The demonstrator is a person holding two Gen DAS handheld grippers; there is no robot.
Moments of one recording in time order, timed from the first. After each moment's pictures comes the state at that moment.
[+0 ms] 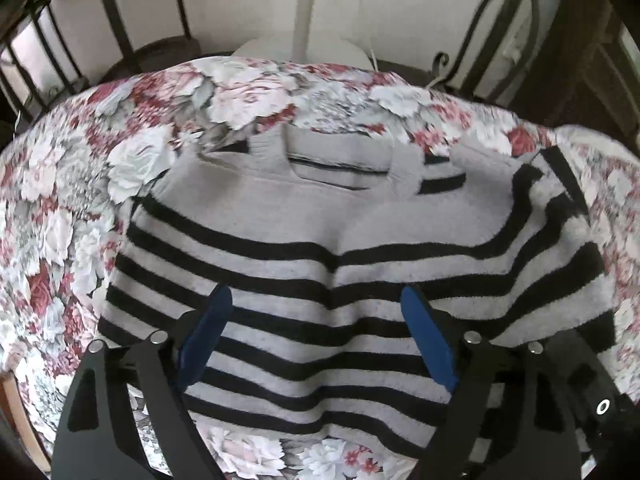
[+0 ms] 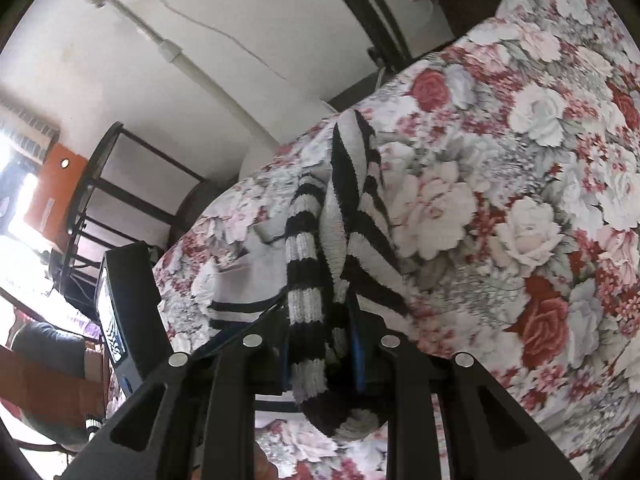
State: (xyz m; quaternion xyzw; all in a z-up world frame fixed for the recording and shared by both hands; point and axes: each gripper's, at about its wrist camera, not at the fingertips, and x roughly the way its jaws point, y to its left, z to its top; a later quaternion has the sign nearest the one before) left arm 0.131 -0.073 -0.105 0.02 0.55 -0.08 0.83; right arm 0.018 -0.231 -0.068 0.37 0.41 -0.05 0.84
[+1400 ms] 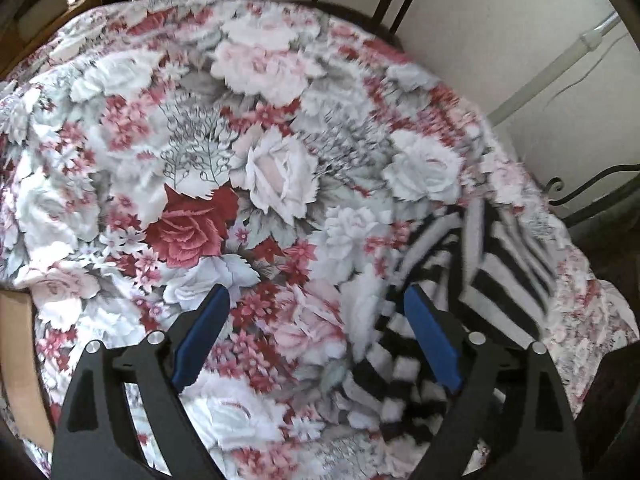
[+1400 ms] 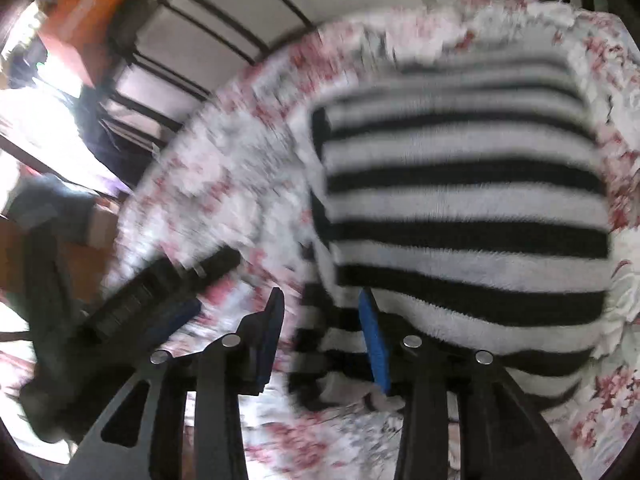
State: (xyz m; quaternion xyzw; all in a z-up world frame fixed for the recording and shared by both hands) left arm 0.124 0.182 -0.098 -0.17 0.54 0.07 0.82; right arm 0.098 -0.036 -0.116 0.28 0.53 0.15 0.79
